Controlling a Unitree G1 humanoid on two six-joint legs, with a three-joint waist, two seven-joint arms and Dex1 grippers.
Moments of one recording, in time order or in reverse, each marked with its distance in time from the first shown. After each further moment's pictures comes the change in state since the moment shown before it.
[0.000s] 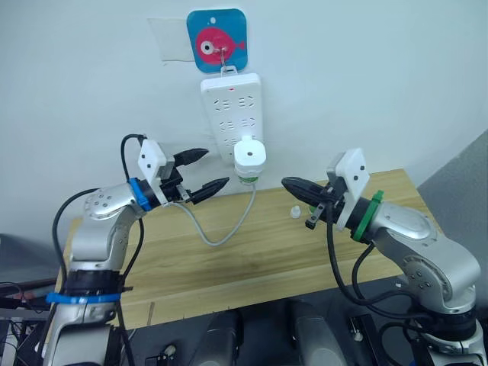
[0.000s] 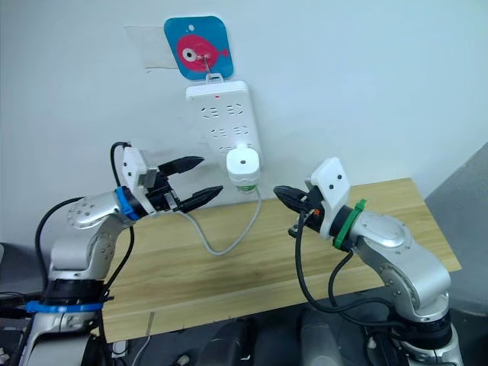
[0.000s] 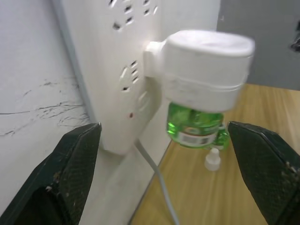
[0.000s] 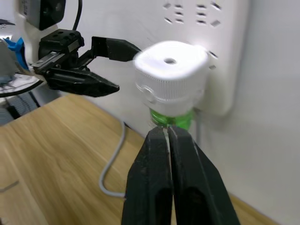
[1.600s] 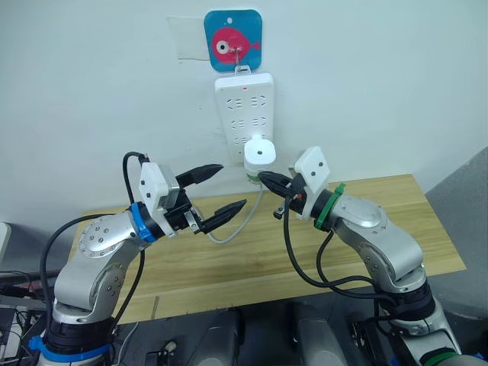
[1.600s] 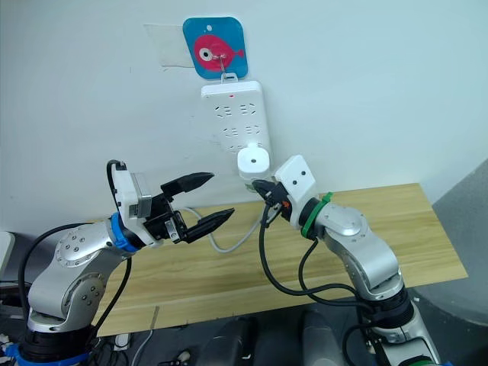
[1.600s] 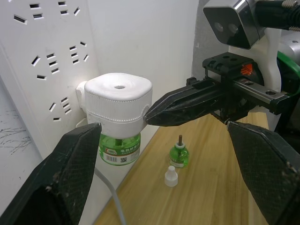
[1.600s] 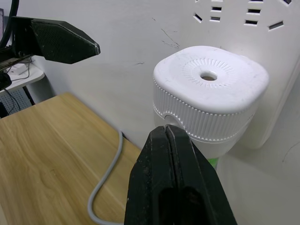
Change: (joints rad) left arm 0.193 -0.013 -0.007 -0.355 -0.110 0.102 0.145; right arm -0.078 0.104 0.168 0.208 -0.208 -0.162 -0.048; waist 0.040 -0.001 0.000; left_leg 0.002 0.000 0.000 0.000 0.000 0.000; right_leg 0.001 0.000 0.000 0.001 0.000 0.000
